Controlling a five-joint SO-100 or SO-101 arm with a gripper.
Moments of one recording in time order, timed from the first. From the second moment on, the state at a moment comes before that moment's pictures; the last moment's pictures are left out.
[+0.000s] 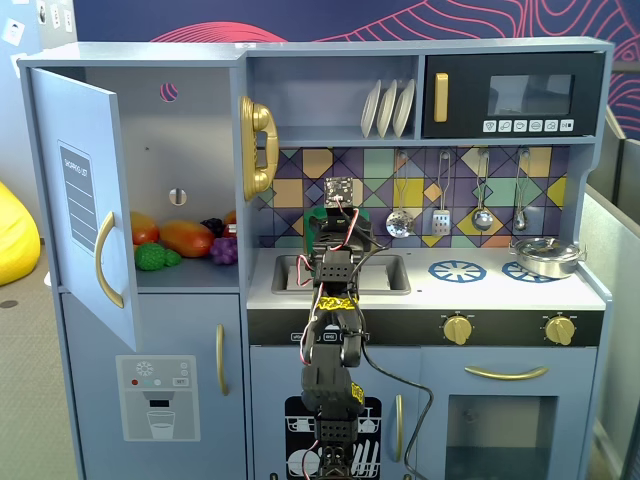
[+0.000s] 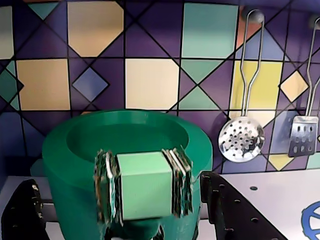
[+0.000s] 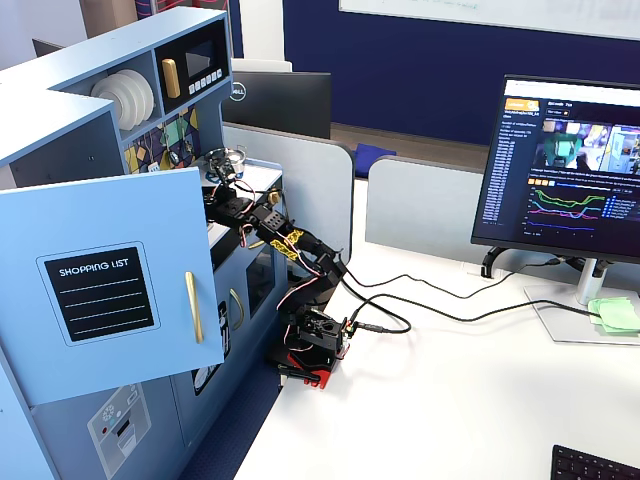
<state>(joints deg) 5.0 133.2 107.4 16.5 -95.7</state>
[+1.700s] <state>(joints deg) 4.2 121.5 96.1 19.4 -97.3</state>
